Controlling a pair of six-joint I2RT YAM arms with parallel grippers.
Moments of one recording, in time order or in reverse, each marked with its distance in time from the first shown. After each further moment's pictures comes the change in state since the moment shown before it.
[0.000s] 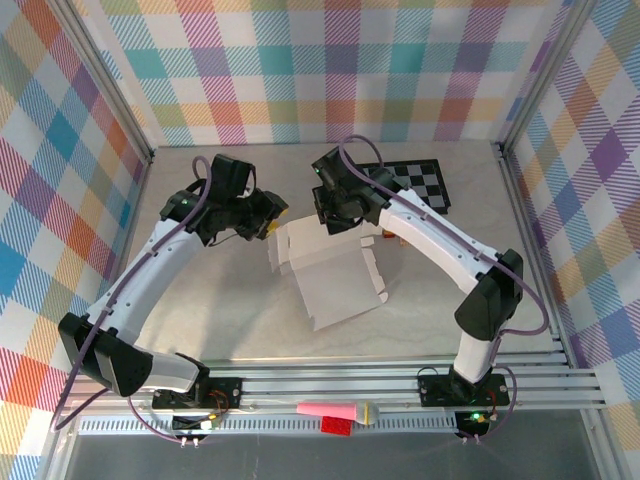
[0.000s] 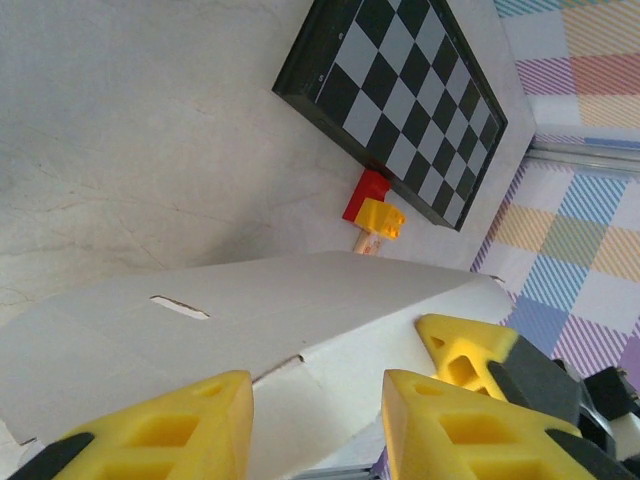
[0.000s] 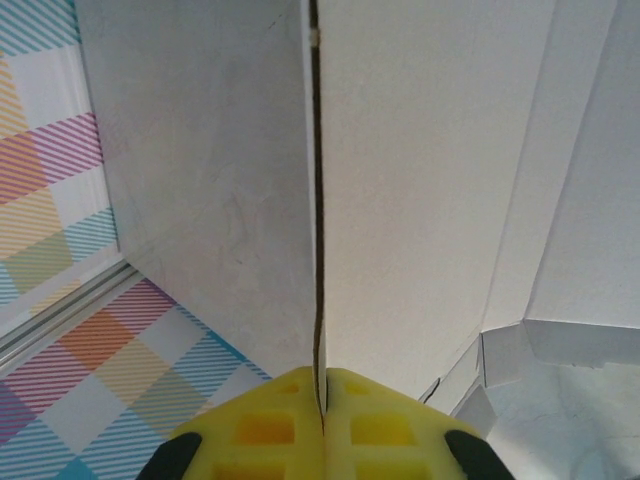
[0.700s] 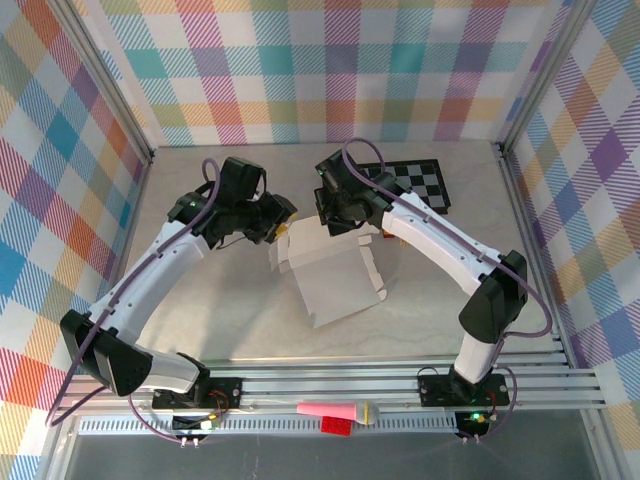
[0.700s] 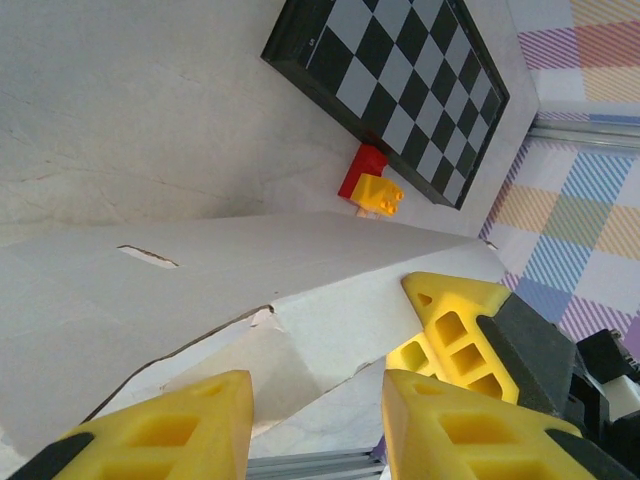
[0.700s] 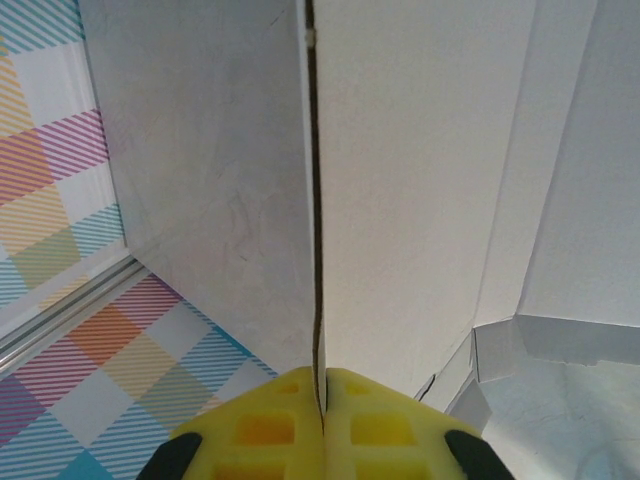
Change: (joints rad) left arm -0.068 0.008 0.003 0.011 -0.018 -0.042; right arm -0.001 -0.024 -0.067 0.066 -0.015 0.000
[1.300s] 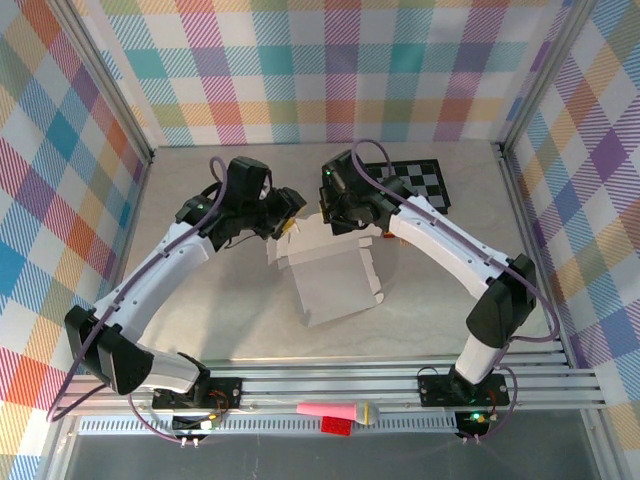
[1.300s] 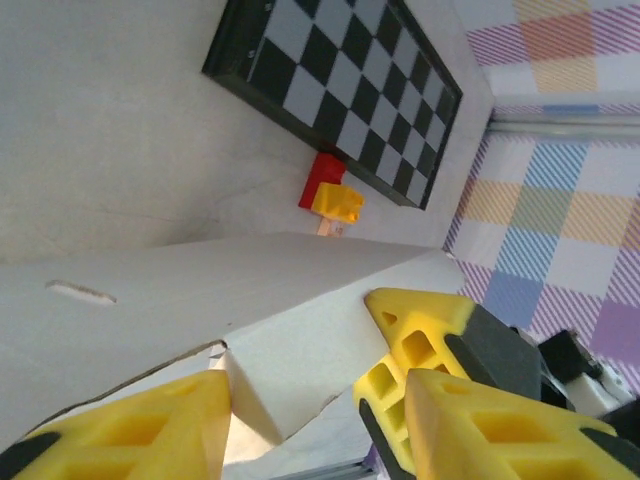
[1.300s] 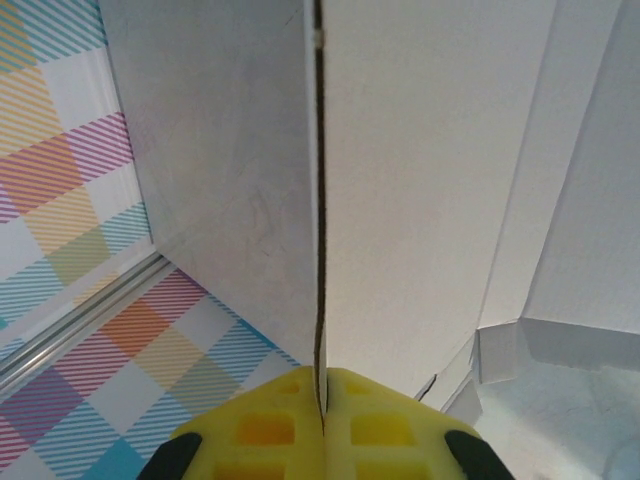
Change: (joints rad) left arm 0.004 -0.006 -0.045 0.148 -0.005 0.039; right arm -0.025 -0.053 -0.075 0.068 -0.028 0.034
